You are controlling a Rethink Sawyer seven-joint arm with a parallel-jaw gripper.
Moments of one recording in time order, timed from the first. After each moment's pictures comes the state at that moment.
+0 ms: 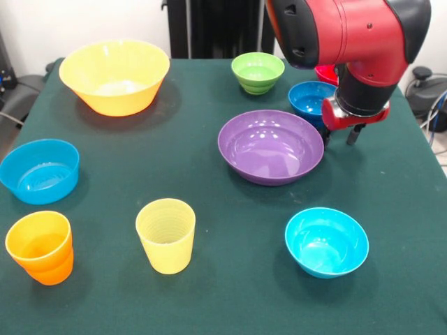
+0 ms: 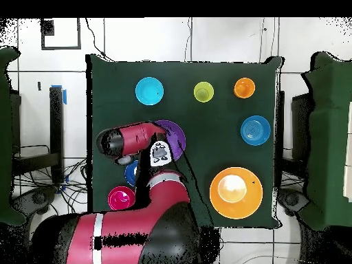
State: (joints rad) arm -0.01 -0.33 0.13 1.44 -0.23 0.69 1.73
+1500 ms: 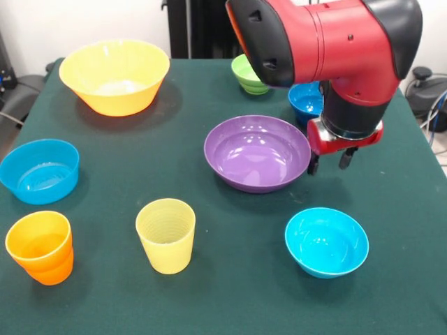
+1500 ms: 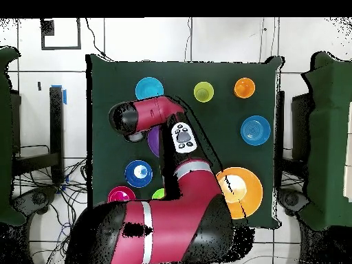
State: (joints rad) arm -0.16 -0.34 0.29 1.28 -0.37 0.86 1.73
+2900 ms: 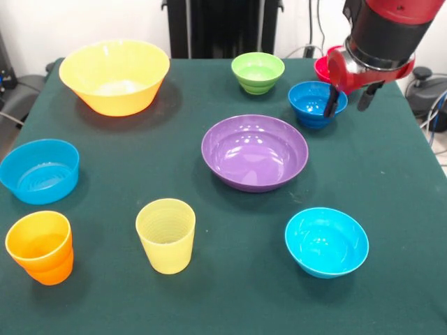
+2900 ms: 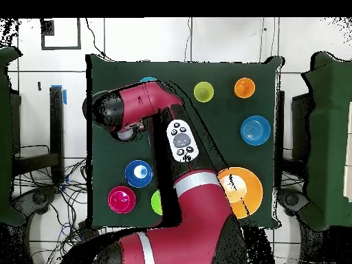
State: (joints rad) arm -0.19 -0.52 0.39 1.34 -0.40 1.09 1.73
